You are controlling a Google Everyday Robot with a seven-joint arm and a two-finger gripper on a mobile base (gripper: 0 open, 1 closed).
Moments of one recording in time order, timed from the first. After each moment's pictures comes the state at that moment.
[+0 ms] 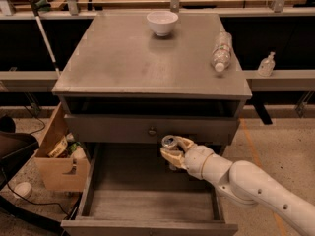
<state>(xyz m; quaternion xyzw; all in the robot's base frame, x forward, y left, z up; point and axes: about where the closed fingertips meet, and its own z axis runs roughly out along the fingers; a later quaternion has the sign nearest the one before) 0.555 -0.053 0.638 -0.34 0.71 0.22 0.57</state>
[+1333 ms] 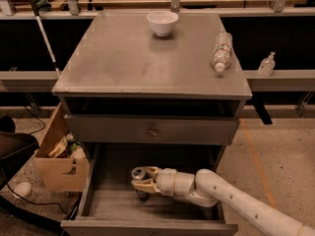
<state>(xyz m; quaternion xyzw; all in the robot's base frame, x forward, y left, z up) 0.532 0.056 0.469 -0.43 0.64 0.40 0.50</state>
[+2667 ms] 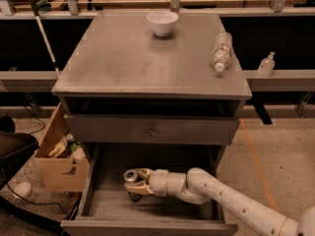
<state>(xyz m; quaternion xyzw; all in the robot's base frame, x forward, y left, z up) 0.528 0.095 0.453 -0.45 0.61 0.44 0.48</state>
